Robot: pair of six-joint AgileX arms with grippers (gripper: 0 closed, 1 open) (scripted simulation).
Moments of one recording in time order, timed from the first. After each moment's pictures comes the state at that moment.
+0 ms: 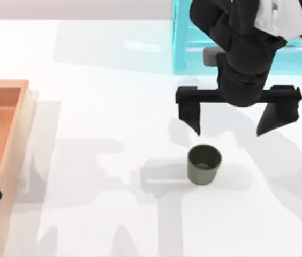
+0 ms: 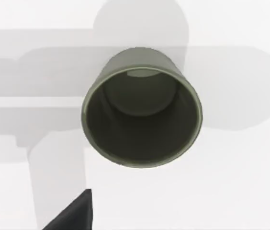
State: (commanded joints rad) left arm 0.00 0.00 0.00 0.00 0.00 0.00; right arm 0.58 2.00 1.76 -1.32 0.00 0.59
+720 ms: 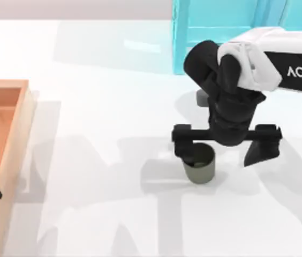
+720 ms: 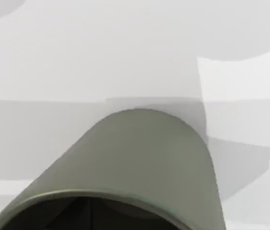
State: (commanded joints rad) left arm 0.00 0.00 0.00 0.00 0.00 0.00; right arm 0.58 2.07 1.48 -0.97 0.00 0.60
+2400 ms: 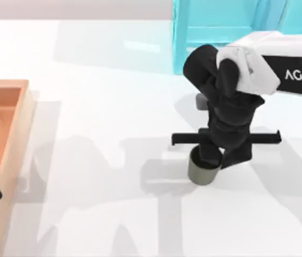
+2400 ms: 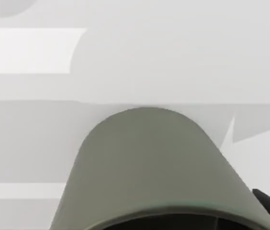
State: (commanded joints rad) left arm 0.00 0.00 0.00 0.00 0.00 0.00; right arm 0.58 2.08 1.46 -0.96 0.00 0.60
